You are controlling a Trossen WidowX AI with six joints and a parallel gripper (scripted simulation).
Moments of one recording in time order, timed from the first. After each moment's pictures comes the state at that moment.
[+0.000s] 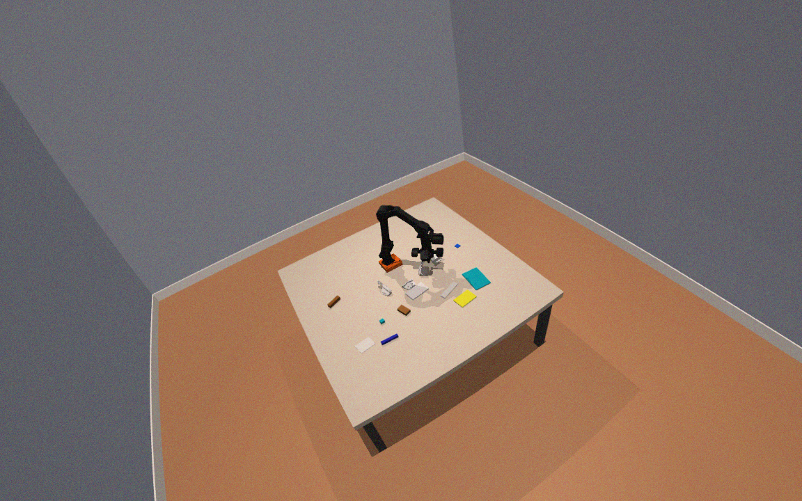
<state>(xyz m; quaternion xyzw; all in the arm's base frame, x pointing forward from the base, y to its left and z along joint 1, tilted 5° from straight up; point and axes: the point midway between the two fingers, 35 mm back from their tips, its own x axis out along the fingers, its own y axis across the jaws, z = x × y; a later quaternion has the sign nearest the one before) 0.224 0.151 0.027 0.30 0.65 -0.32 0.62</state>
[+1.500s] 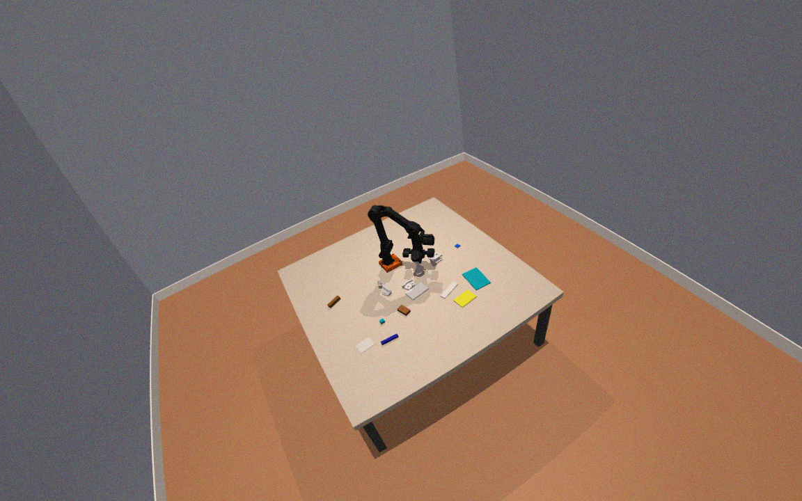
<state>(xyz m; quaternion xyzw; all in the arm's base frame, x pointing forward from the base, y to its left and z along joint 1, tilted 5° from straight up) 0.180 0.119 0.025 0.30 0.65 -0.32 0.61</state>
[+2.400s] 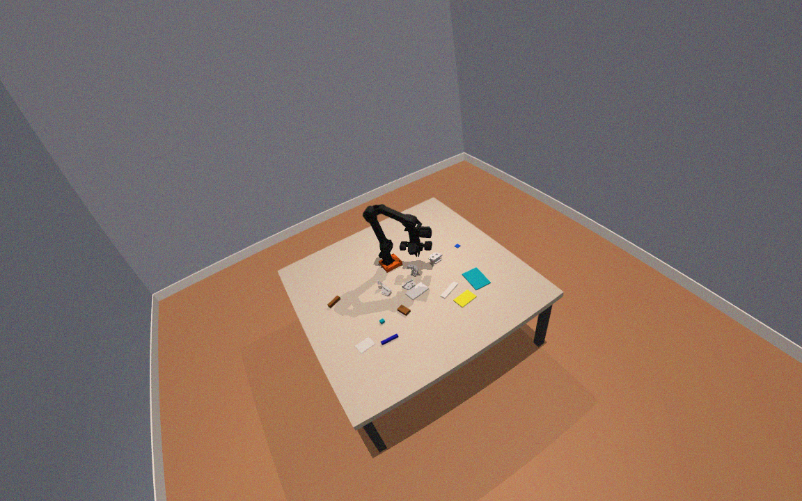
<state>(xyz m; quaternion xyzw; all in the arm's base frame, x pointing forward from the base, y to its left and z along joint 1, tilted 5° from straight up) 0.177 0.113 0.080 0.31 0.65 -0.32 0.61</state>
